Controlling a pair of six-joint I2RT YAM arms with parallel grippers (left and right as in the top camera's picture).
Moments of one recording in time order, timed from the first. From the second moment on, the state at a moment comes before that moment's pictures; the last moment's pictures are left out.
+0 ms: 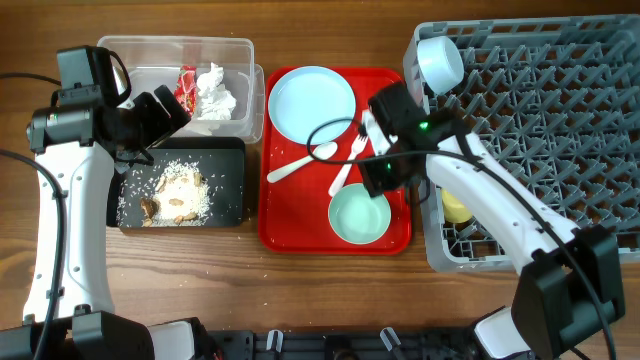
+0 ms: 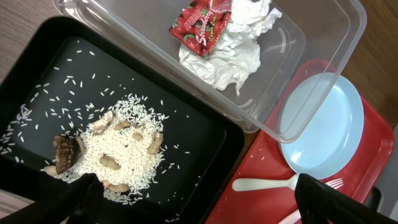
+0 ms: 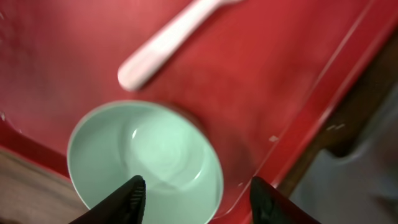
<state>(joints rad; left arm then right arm) 0.17 1.50 1.39 -1.03 0.13 -0.47 0.47 1.67 1.22 -0.97 -0.13 0.09</state>
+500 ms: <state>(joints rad) 0.17 1.50 1.39 -1.03 0.13 -0.47 0.47 1.67 1.04 -0.81 -0.19 0.14</state>
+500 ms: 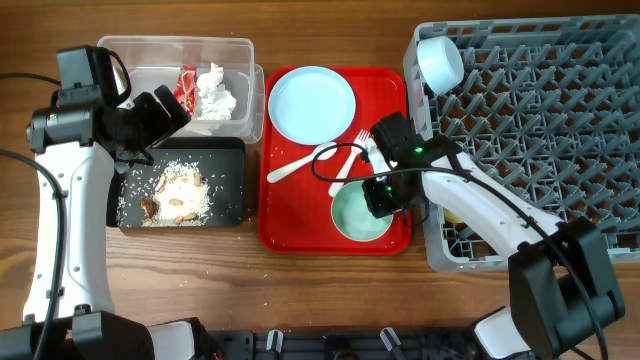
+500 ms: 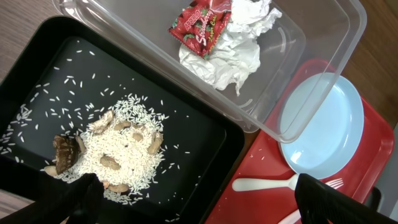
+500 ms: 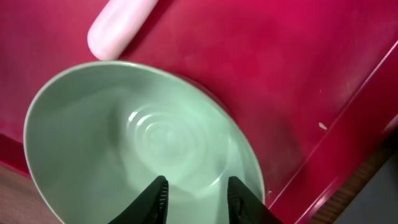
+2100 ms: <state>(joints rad) 0.17 1.50 1.39 -1.03 0.13 -0.47 0.40 1.57 1.44 -1.14 0.12 0.31</state>
